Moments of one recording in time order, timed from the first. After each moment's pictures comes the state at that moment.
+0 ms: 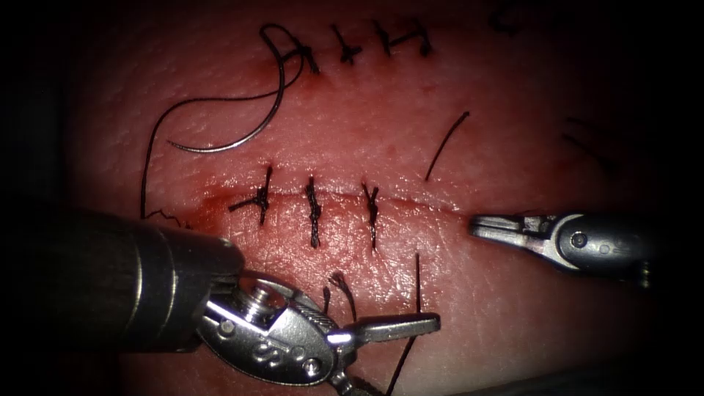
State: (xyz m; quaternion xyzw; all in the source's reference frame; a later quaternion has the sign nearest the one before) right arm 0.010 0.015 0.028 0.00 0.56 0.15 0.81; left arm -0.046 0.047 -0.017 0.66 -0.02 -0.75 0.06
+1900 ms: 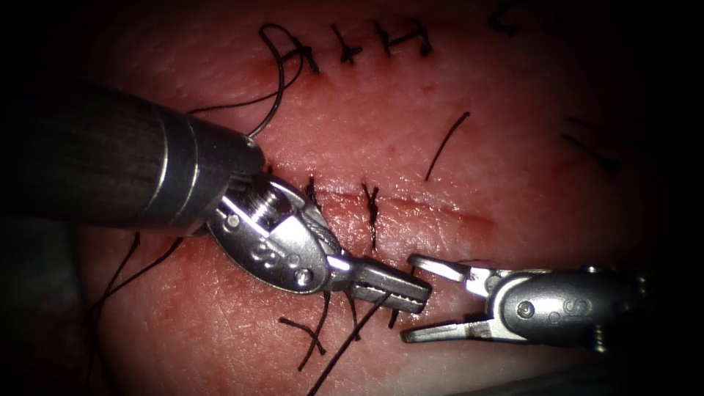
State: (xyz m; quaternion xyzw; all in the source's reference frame) right arm 0.017 0.009 0.022 0.03 0.60 0.08 0.79; left arm -0.045 0.053 -0.014 0.68 -0.05 -0.73 0.11
